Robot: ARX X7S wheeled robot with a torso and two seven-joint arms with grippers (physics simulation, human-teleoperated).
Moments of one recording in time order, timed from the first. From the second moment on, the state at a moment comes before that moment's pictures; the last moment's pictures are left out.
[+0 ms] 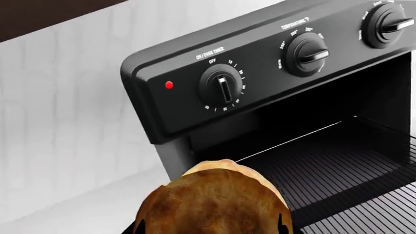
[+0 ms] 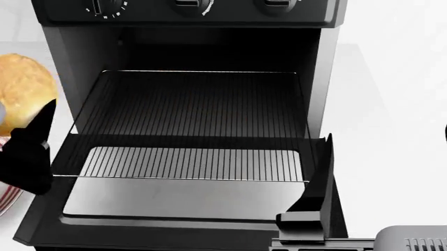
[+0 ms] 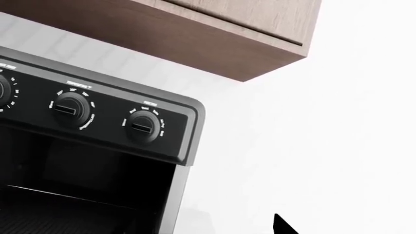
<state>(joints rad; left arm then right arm) -1.08 -0.77 0.29 0.65 -1.63 -1.23 -0.97 1.52 1.28 -1.69 -1.02 1.03 0.13 1.41</state>
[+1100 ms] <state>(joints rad) -0.80 -0.94 0.15 0.45 -1.41 -1.07 -0.85 1.57 1.27 -1.72 -1.04 1.06 0.15 1.43</state>
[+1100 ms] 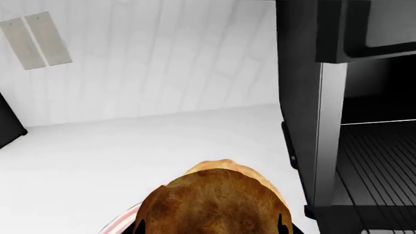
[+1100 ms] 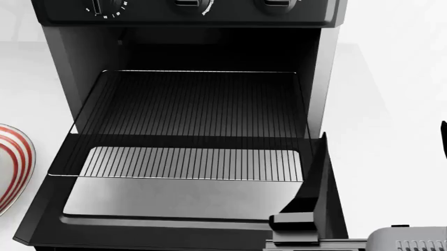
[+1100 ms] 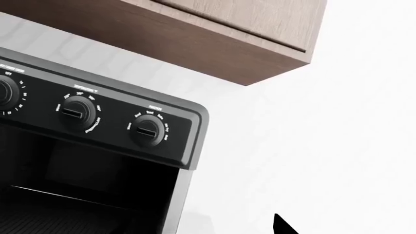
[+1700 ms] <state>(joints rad) -0.92 -0.90 0.26 0.21 -1.27 -1.09 -0.72 1.62 1.25 -1.77 -1.04 1.07 0.15 1.44</state>
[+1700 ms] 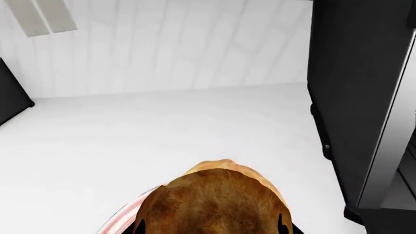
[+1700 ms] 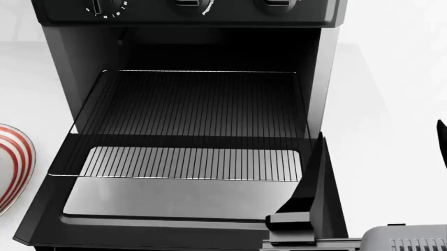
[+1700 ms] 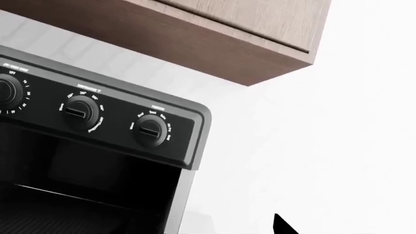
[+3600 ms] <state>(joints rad) -1.07 -0.71 0.52 -0.47 -0.94 -0.96 -0.46 1.65 1.25 -1.86 -1.04 1.04 0.12 1.45</state>
